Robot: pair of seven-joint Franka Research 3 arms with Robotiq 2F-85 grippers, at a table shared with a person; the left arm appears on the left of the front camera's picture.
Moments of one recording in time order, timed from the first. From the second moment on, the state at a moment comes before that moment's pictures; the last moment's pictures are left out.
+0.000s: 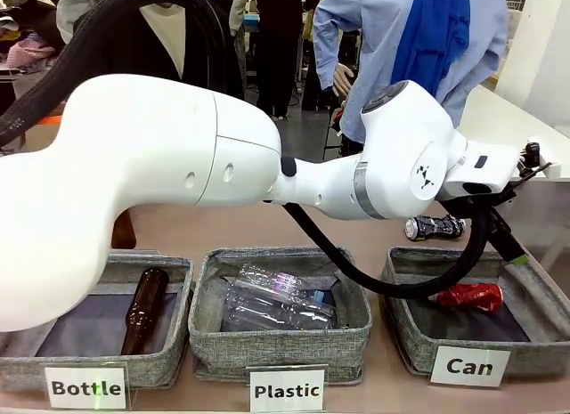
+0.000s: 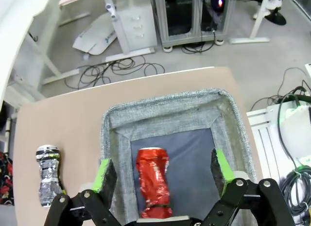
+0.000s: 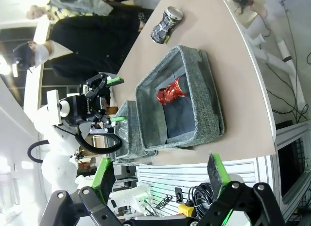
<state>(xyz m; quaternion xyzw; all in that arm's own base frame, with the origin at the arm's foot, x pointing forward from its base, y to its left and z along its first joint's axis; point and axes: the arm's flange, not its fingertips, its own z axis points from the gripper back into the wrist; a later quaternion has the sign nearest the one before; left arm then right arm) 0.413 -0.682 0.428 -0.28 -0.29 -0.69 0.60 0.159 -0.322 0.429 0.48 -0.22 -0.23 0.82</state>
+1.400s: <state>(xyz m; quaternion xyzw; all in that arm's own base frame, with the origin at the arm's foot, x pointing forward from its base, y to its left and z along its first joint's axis) 0.323 -0.448 0.506 -0.30 -0.20 -0.65 0.67 0.312 -0.116 0.419 0.54 -0.10 -0.06 0.83</state>
